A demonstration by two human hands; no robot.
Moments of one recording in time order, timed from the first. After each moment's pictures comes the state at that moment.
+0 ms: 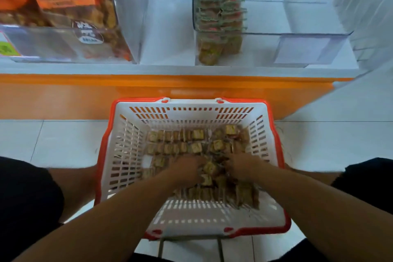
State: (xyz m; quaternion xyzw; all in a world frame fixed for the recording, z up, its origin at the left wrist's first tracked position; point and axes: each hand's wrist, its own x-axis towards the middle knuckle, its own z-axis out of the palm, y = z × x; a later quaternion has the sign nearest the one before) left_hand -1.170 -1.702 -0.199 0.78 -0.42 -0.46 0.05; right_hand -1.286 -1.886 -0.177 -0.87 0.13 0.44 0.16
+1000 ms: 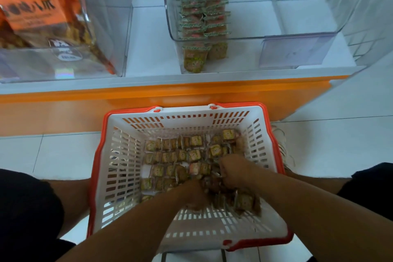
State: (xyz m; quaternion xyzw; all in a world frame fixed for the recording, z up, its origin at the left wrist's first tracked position) left_hand -1.208 -1.710 -0.216 0.72 -0.34 -0.60 0.05; right_hand -1.274 -1.875 -0.177 -0.88 0.15 0.39 0.23
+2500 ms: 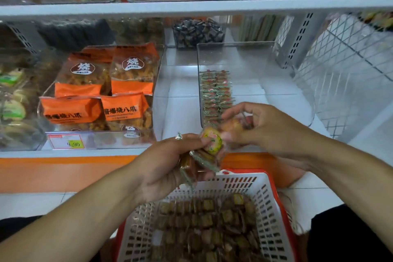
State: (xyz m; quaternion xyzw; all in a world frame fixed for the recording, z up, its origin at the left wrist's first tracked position) left_hand -1.093 -1.717 0.130 0.51 -0.04 -0.56 0.65; right_hand -1.195 -1.909 0.154 -0.75 0.18 0.00 0.64
